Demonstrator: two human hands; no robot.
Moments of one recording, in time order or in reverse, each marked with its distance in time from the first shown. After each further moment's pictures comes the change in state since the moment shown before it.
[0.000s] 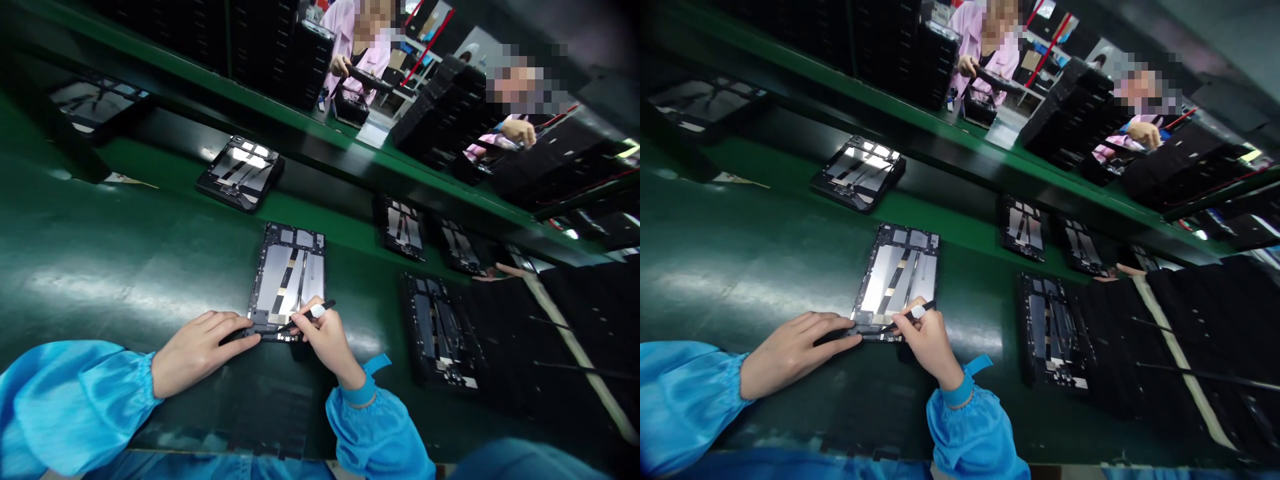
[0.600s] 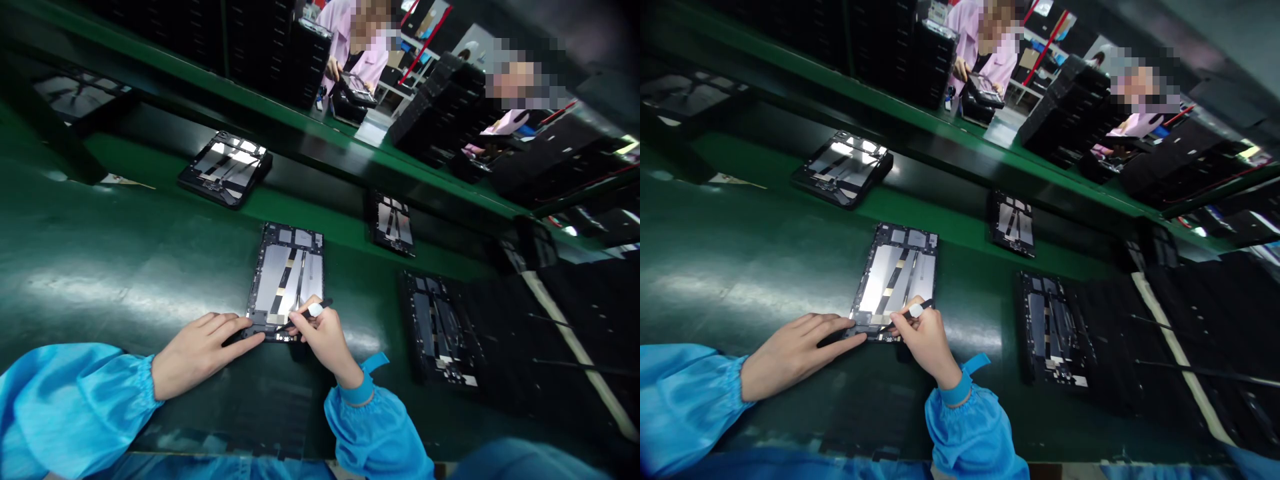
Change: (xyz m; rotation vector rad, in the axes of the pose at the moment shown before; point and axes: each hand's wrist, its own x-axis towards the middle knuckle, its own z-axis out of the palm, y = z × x) left_hand -0.001 0.001 0.004 0.080 -0.057 0.016; right_hand 0.002 0.000 0.003 0.006 0.022 0.014
